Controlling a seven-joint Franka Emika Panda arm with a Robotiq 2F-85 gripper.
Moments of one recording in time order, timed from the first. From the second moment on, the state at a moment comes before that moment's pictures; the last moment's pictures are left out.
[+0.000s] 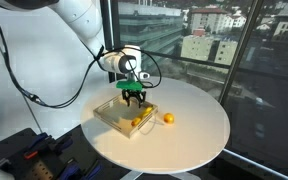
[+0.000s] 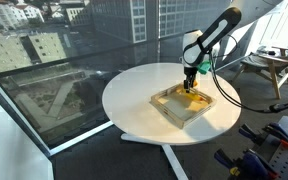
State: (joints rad) arm -0.08 0.65 -0.03 -1.85 -0.12 2.40 -0.32
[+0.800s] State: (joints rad) arm -0.08 0.62 -0.05 -1.85 -0.12 2.38 -0.27
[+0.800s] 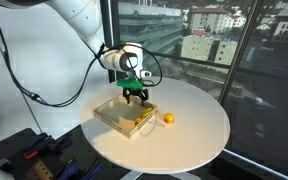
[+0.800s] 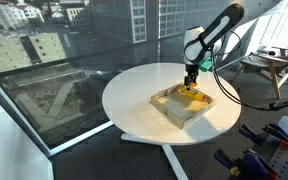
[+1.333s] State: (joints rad) arm -0.08 0.51 -0.05 -1.92 -0.12 2.31 -0.17
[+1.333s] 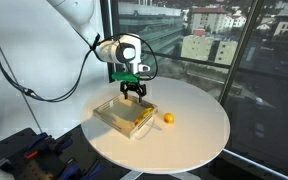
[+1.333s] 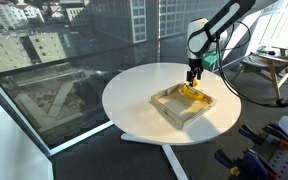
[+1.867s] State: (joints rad) arm -0.08 0.36 -0.05 -2.04 -0.12 2.23 -0.05
